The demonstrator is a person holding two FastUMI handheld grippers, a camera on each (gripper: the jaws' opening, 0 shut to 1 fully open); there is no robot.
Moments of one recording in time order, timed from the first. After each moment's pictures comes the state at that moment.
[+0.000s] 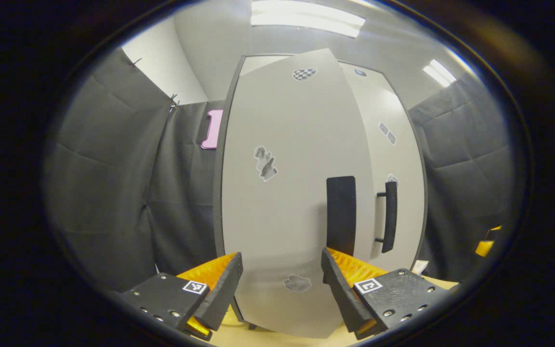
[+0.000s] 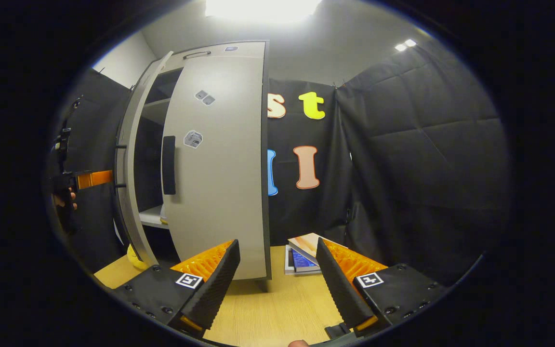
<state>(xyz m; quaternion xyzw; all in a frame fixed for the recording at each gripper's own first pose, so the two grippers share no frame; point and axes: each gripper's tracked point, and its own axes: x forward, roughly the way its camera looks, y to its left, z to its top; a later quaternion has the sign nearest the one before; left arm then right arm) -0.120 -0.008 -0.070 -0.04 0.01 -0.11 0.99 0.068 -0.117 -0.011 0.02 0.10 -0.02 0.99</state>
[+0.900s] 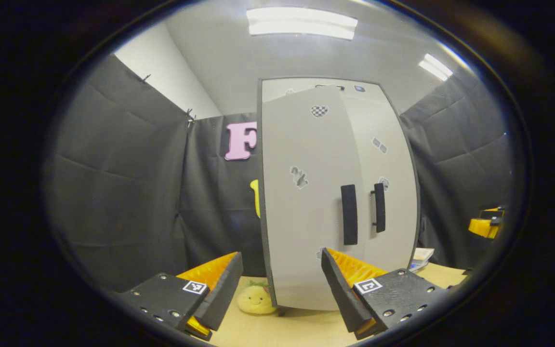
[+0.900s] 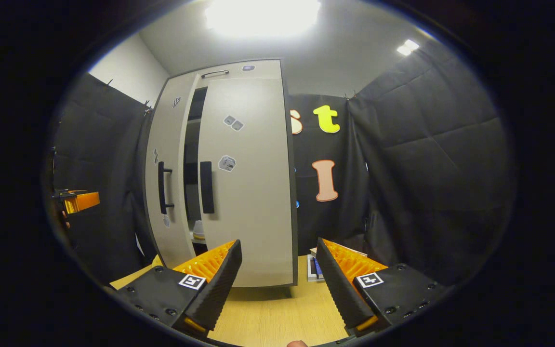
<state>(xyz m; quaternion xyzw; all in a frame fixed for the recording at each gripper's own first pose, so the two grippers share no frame) -0.235 0.068 -0.046 0.00 0.00 -0.07 1.00 0.028 -0.066 0.034 0.04 0.05 0.04 1.00</state>
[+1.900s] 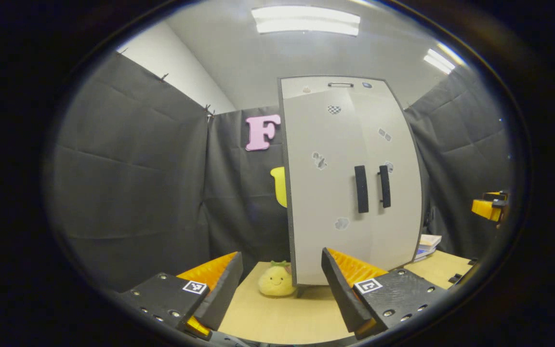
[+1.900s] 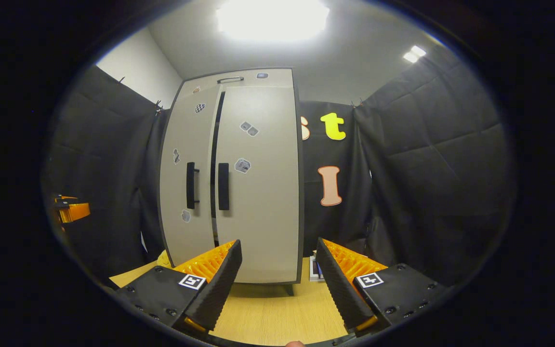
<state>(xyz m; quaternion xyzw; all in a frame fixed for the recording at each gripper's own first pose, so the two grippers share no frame) -0.319 0.122 -0.081 0.00 0.03 -0.02 1.00 -0.005 -0.057 0.029 0.02 0.03 0.05 1.00</state>
